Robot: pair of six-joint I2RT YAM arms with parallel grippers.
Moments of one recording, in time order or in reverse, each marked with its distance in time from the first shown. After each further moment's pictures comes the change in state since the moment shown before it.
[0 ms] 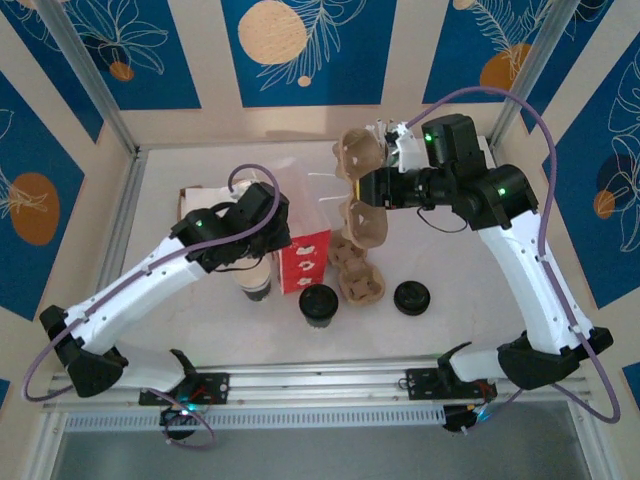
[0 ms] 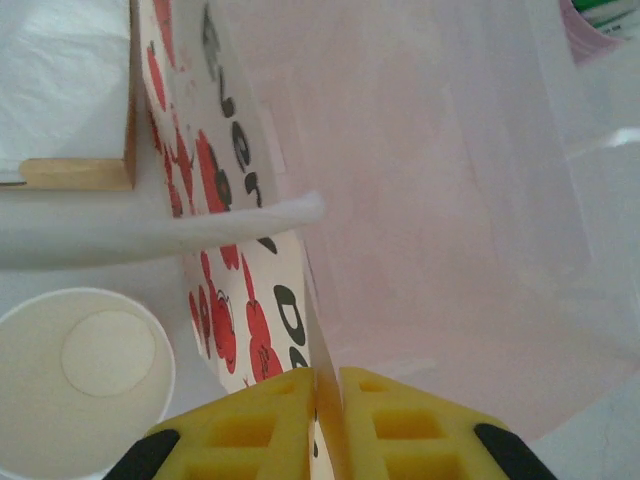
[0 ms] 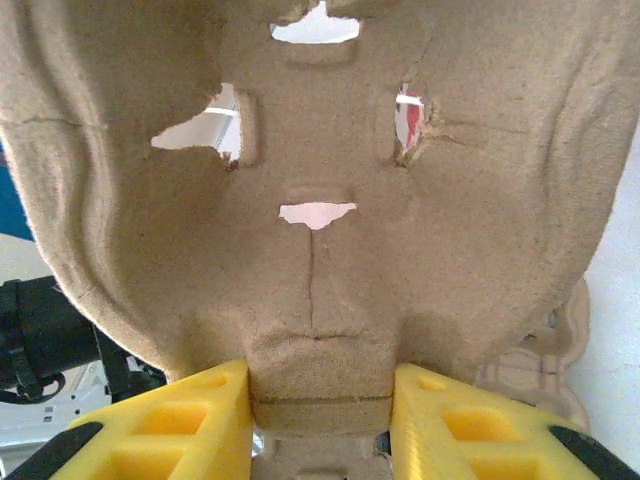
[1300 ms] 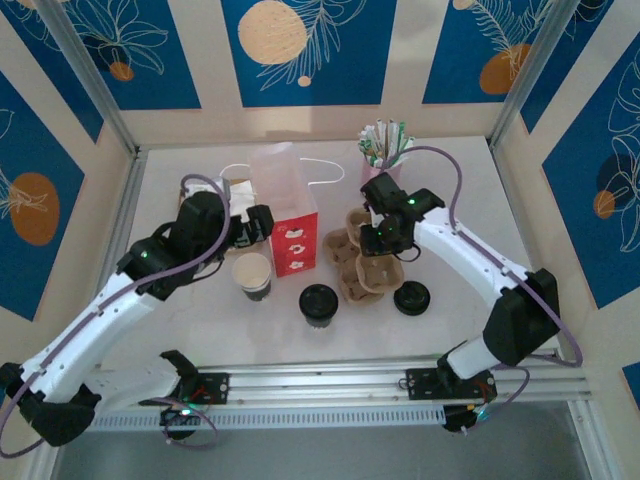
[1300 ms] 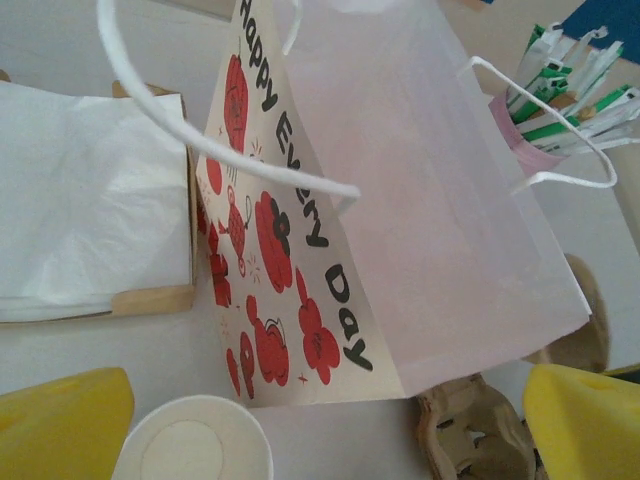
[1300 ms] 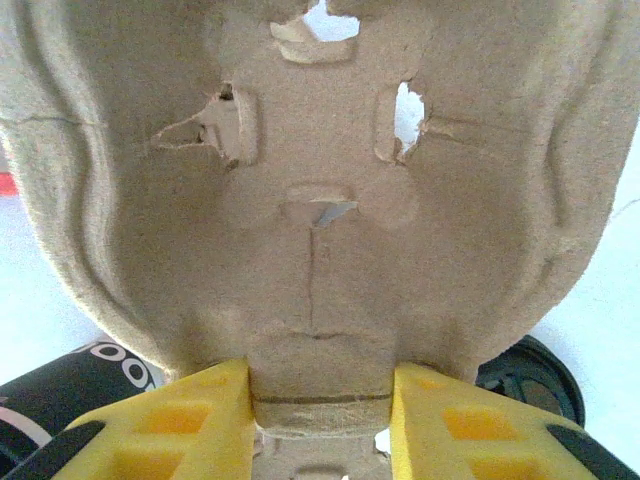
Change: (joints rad) left arm 0.172 -0.236 -0.185 0.198 -0.021 0.270; right arm 0.004 0.092 -0.568 0.100 0.387 -0.011
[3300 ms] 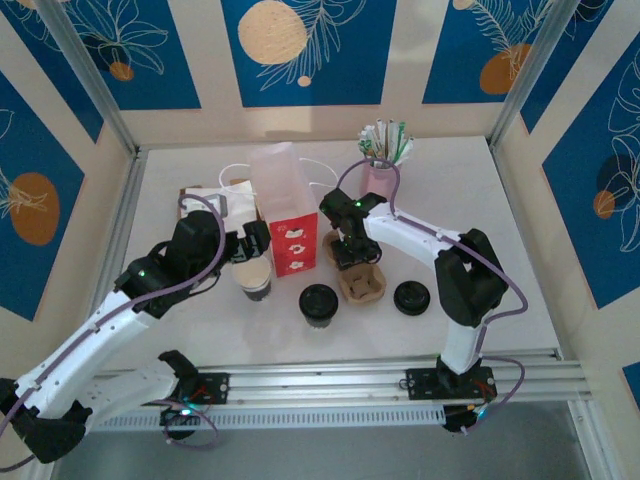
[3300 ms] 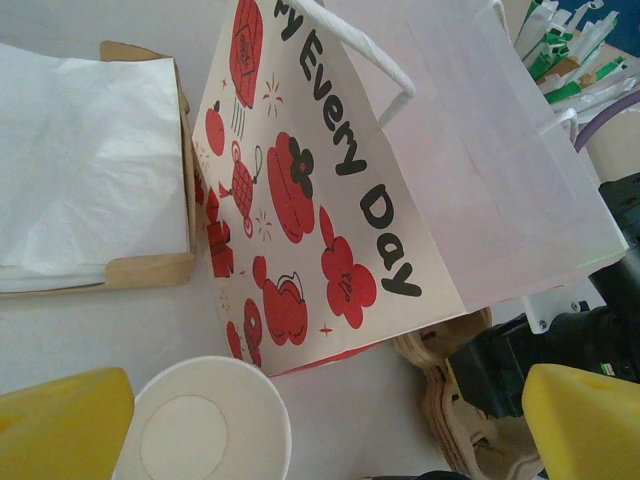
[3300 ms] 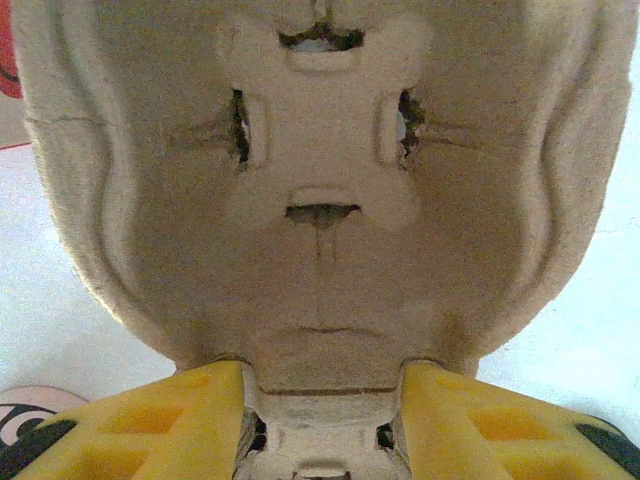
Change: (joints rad) left arm 0.000 -0.174 -0.234 0.115 0.043 0.001; right arm 0.173 0.373 0.098 0.031 0.078 -0.041
